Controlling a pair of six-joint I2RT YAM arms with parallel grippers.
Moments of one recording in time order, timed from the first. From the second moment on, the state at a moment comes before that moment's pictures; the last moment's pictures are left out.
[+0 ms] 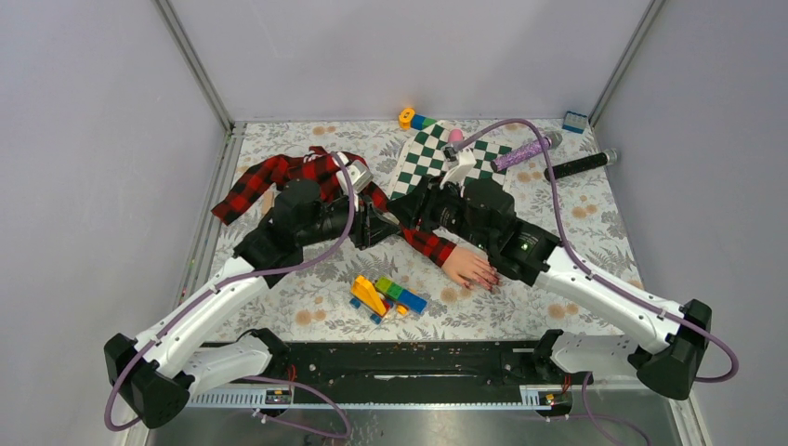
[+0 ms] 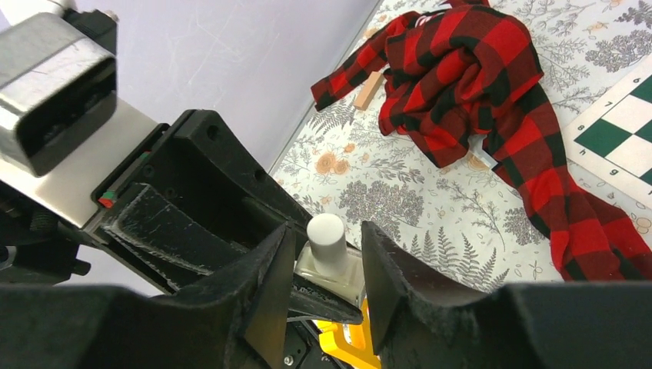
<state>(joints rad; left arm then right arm) -0.67 1.01 0.95 -0.19 0.47 -0.24 0.92 1.16 1.10 -0.09 0.07 0.64</state>
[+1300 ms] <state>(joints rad) -0.55 1.05 0.89 0.48 1.24 -0.70 0.79 1.05 1.05 0.17 -0.70 0.52</state>
